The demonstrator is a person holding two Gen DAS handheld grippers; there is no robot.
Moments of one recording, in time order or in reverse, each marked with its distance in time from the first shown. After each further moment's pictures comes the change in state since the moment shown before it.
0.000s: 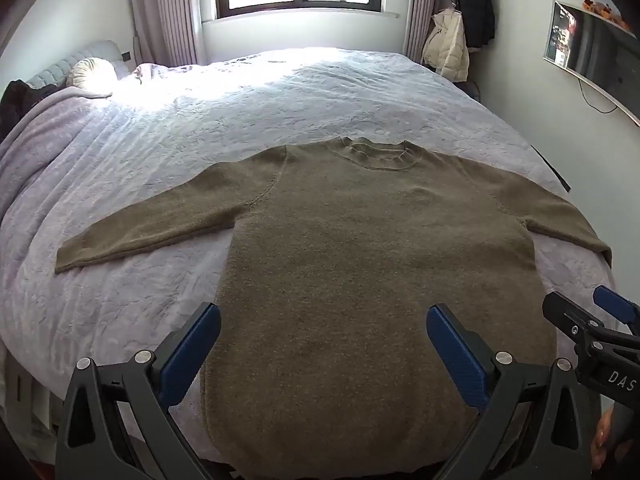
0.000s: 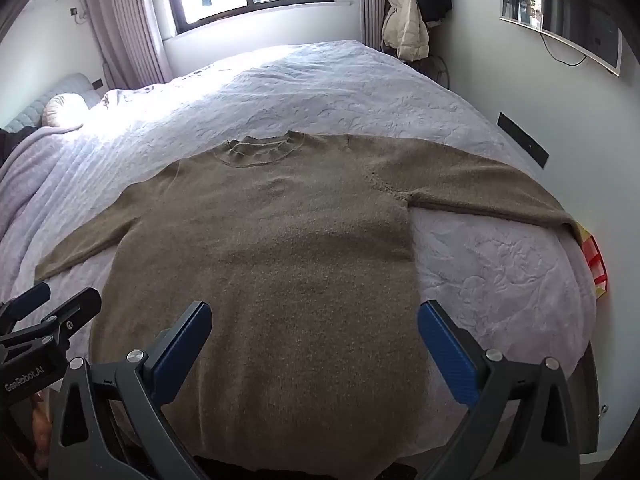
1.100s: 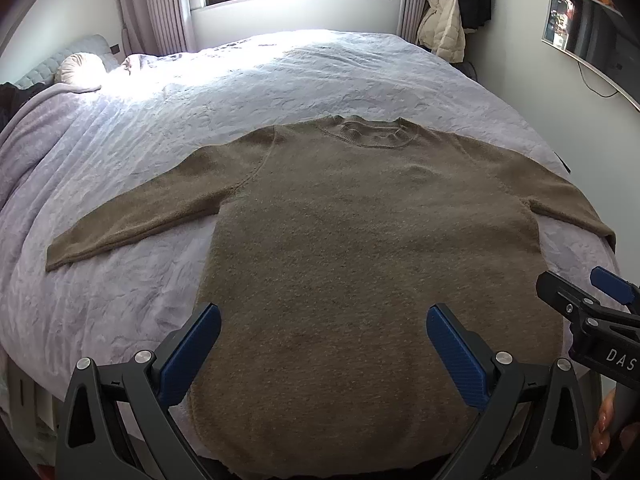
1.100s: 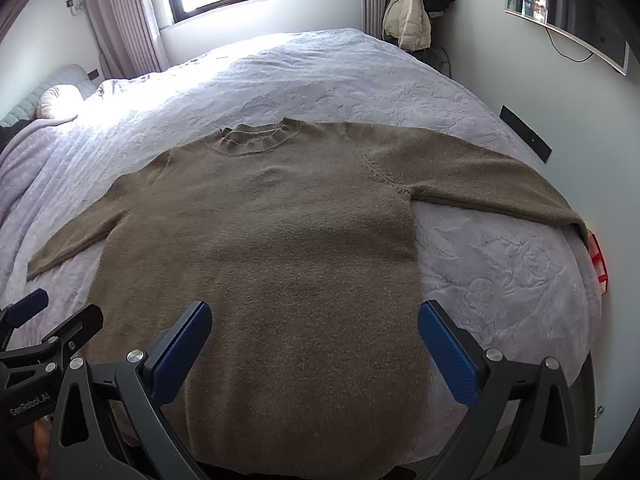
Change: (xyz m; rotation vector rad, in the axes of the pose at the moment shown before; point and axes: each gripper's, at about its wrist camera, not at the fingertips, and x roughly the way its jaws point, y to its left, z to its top) left arm 0.023 -0.009 -0.003 0.020 0.072 -0.016; right arm 0.014 0.017 0.018 -0.014 0.060 -0.040
